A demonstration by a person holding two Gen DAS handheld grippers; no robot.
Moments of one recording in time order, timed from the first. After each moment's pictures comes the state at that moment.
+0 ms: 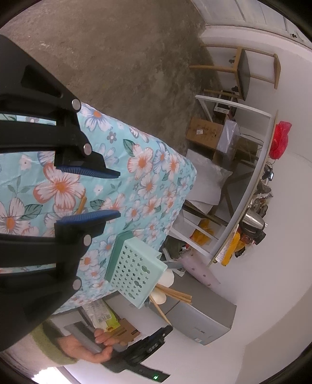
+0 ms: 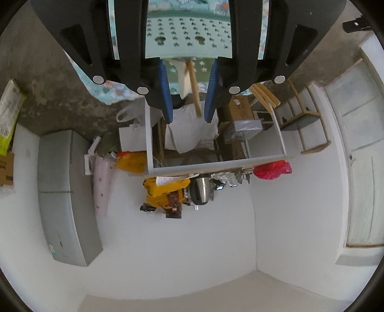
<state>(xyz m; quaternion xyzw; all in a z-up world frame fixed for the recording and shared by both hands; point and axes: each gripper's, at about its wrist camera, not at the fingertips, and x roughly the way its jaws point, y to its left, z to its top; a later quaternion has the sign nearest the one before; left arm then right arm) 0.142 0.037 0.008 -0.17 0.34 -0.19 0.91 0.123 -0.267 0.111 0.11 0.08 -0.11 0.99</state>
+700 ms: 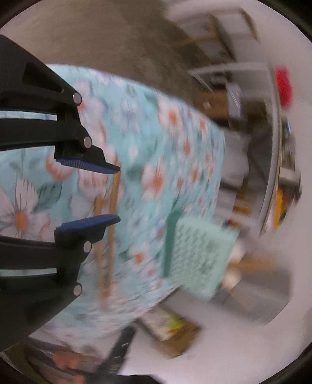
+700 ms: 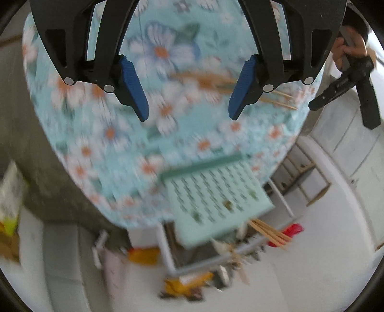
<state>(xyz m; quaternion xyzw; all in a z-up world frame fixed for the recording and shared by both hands) 0.128 -0.054 -0.032 0.02 0.38 -0.28 0.88 0.033 -0.274 -0.018 0.24 0.35 -0.10 0.90</state>
